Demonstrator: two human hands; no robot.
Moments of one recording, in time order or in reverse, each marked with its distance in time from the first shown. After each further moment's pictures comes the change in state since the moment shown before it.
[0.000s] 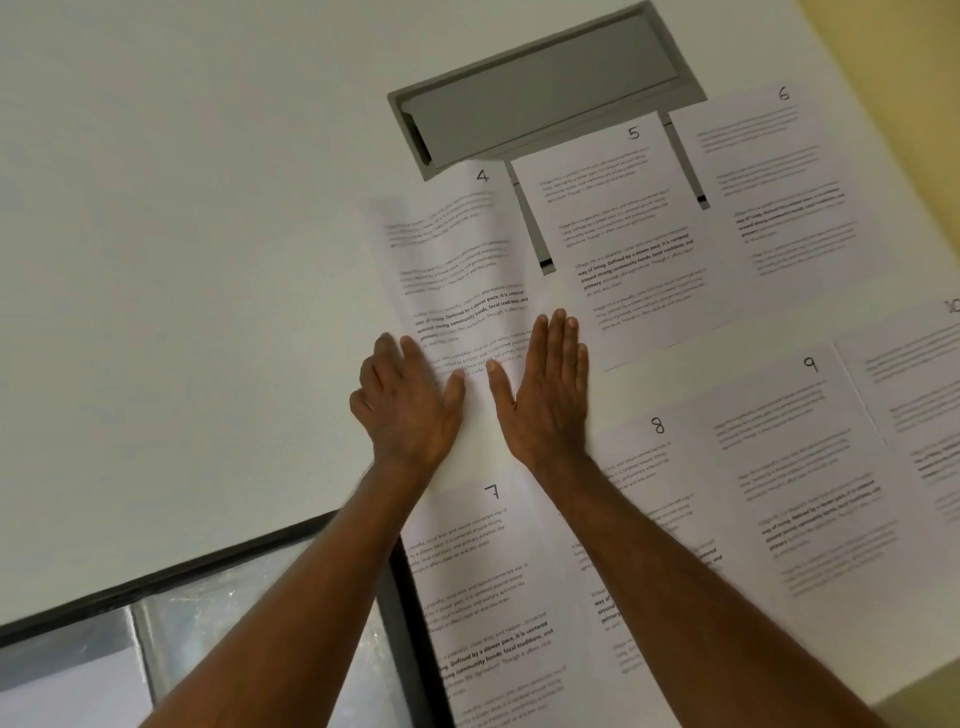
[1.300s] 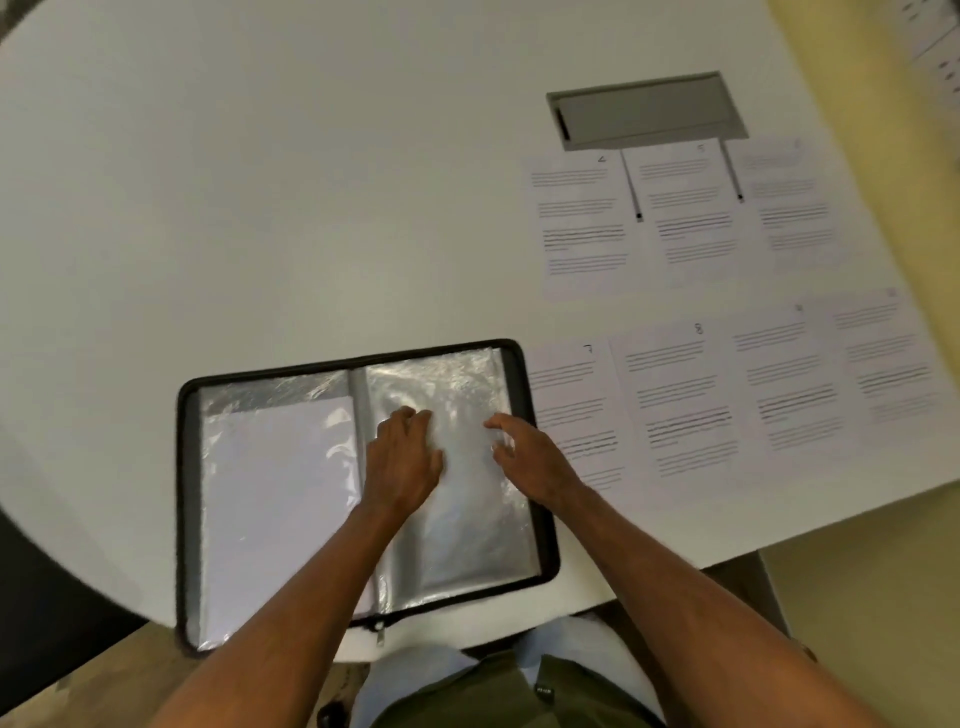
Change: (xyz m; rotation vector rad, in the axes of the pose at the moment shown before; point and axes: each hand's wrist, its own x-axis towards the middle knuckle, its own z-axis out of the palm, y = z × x) left_hand -0.261 -0.271 -0.051 -0.018 -0.128 0.130; right_hand -0.312 -0.110 -0.027 0.487 -0.573 -0.159
